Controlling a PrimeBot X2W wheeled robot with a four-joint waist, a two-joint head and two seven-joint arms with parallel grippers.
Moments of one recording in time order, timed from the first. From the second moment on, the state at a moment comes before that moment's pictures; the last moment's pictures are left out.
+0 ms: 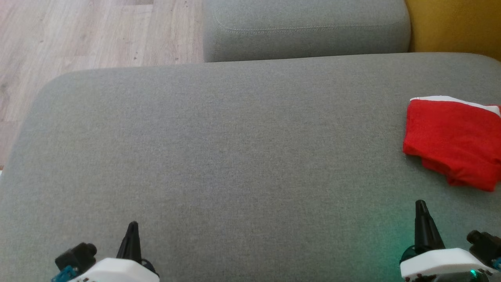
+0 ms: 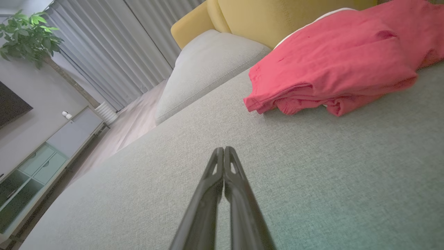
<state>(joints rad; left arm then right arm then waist) 0.12 0.05 -0.11 0.30 -0.59 0.02 -0.15 0.11 -0.04 -0.03 0.28 0.54 0.12 -0.15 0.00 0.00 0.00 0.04</state>
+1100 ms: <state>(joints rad) 0.06 0.05 -0.05 0.29 -0.97 -0.03 -0.06 0.04 -0.04 -0.06 0.28 0.94 0.12 -0.06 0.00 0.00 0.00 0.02</state>
